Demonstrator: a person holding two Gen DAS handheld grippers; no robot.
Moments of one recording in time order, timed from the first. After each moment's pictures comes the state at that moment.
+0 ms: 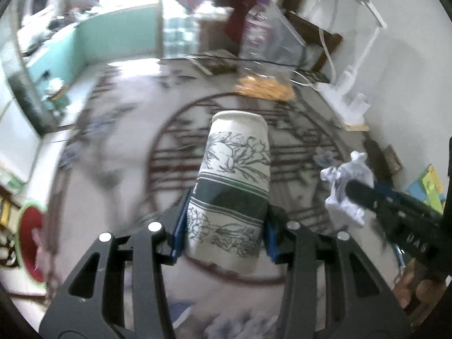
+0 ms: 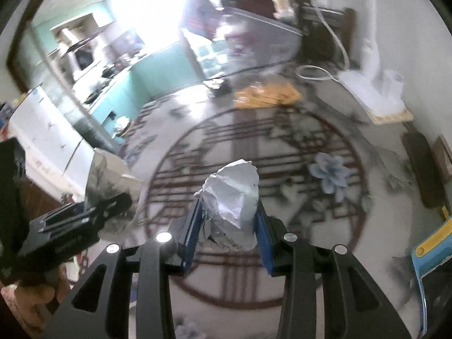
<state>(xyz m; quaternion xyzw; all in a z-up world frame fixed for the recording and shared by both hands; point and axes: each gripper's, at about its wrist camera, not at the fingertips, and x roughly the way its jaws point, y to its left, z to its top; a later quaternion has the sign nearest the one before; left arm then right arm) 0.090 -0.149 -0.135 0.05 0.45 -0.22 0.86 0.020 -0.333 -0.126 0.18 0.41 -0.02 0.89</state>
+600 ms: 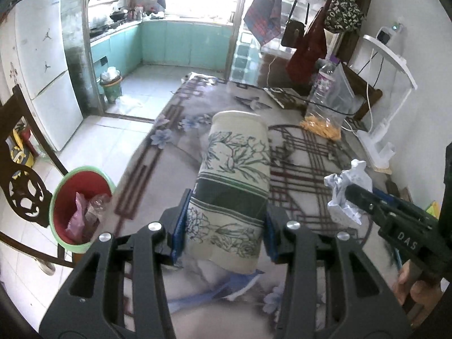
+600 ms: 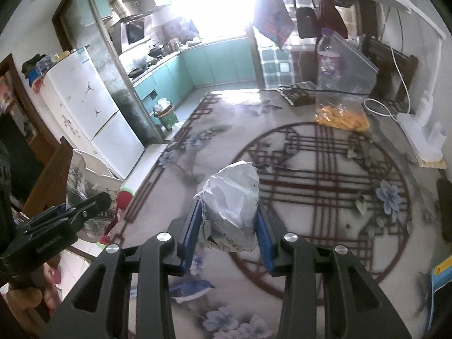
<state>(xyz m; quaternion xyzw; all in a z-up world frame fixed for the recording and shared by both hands) 0.058 -0.003 -0.098 -0.02 0.41 -0.12 0.90 0.036 -0.209 -0.097 0.11 0.40 0.06 0.91</state>
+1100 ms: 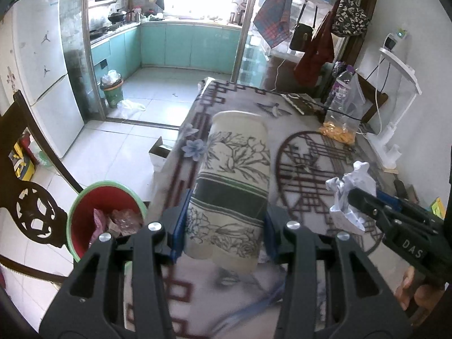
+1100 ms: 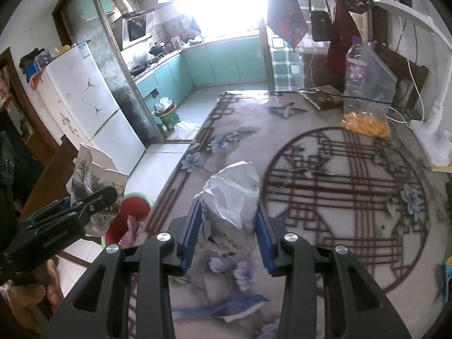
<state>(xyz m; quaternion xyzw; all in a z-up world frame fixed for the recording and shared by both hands) 0.098 0.081 -0.099 -0.02 0.41 -0.14 0.90 0.065 -0.111 -0.093 0.10 0.40 0.05 0.91</state>
